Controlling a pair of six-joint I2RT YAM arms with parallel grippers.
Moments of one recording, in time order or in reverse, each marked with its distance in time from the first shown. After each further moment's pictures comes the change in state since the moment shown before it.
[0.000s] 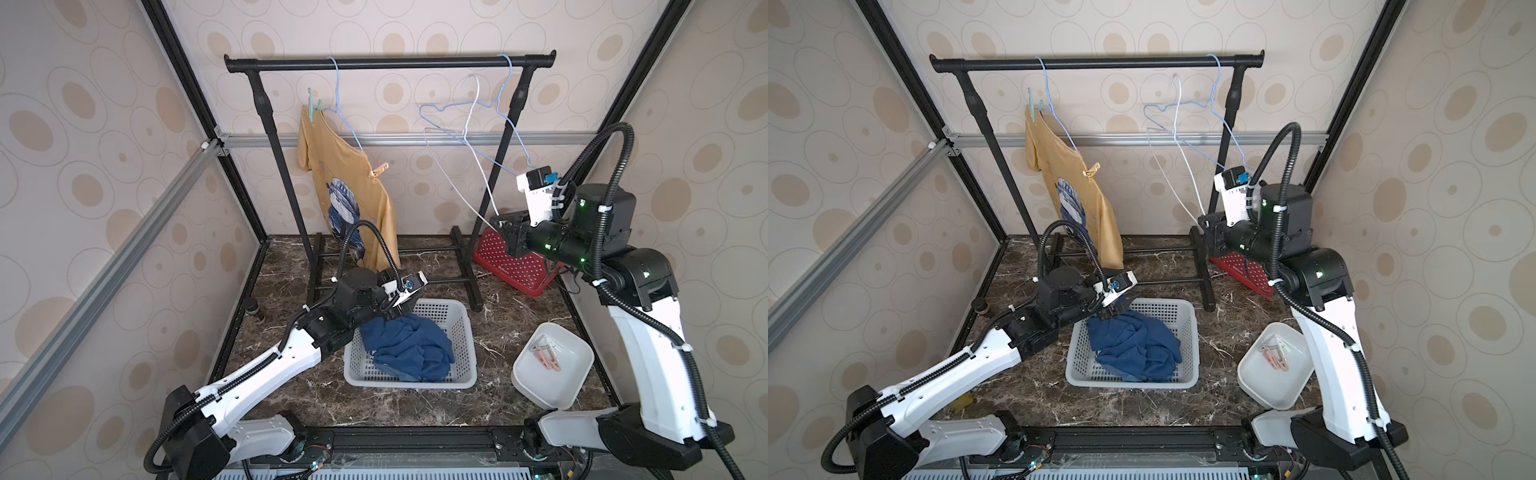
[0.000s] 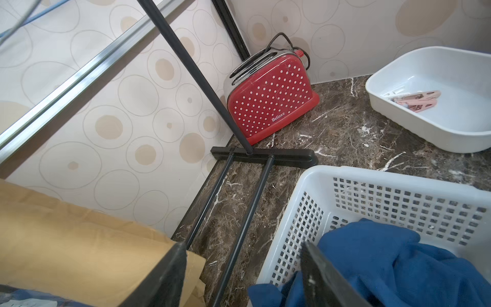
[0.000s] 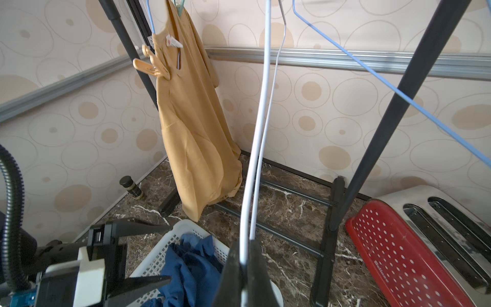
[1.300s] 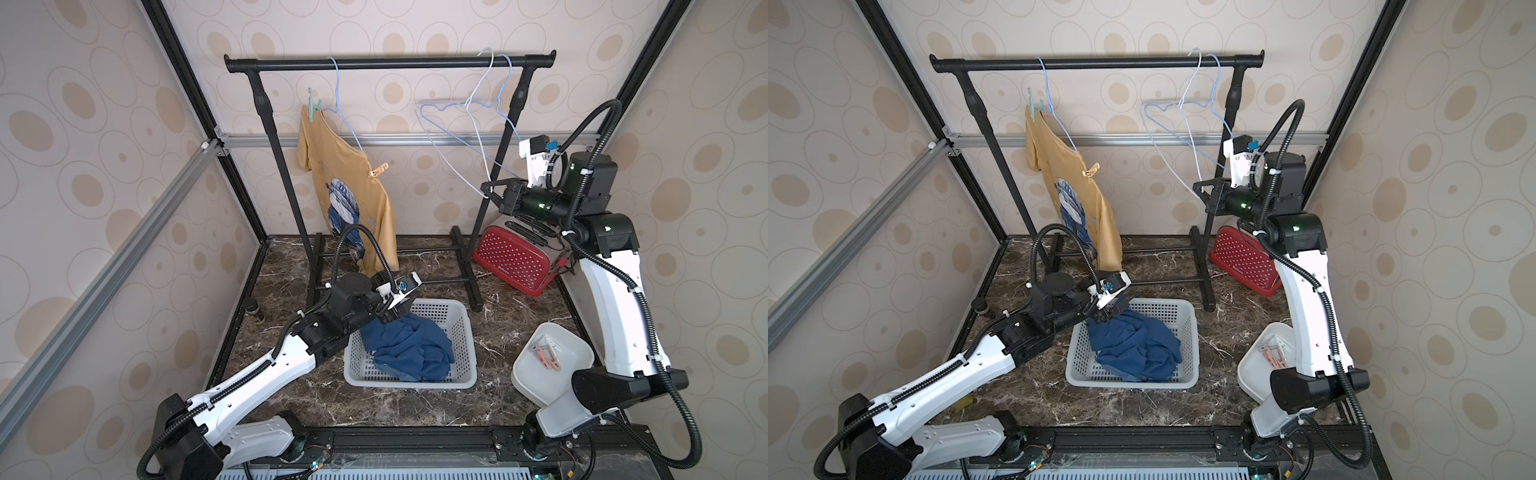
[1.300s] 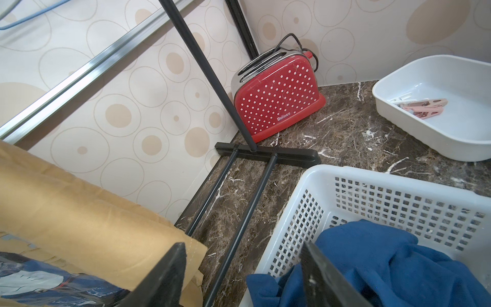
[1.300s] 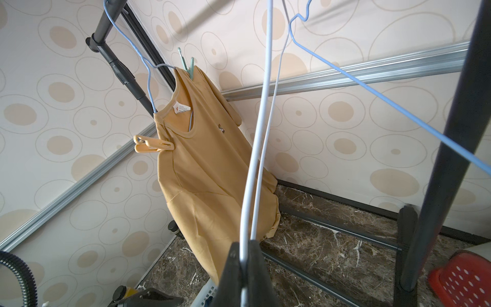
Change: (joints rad) left arm 0.000 -0.052 -0.047 0.013 -0.032 -0.047; right arm -0.175 0.245 0.126 0.216 -0.340 0.241
